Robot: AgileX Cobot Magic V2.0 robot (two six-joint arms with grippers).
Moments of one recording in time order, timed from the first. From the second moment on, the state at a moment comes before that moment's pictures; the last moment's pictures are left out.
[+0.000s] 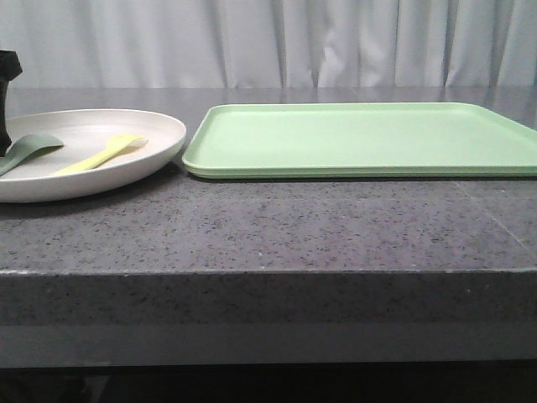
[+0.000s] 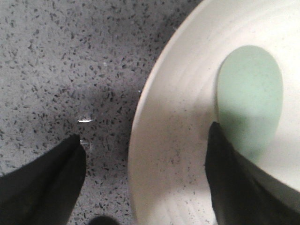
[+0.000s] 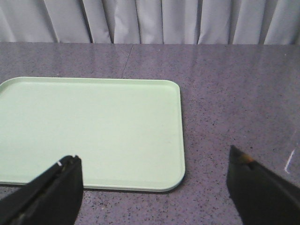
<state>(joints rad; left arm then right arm) -0.05 1.74 -1.42 0.01 1.03 -0.04 0.05 0.57 -0.48 0.02 0.20 0.06</state>
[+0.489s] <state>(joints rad) -0.05 1.74 -1.39 0.00 1.01 -0.04 0.05 0.57 -0.48 0.02 0.20 0.06</state>
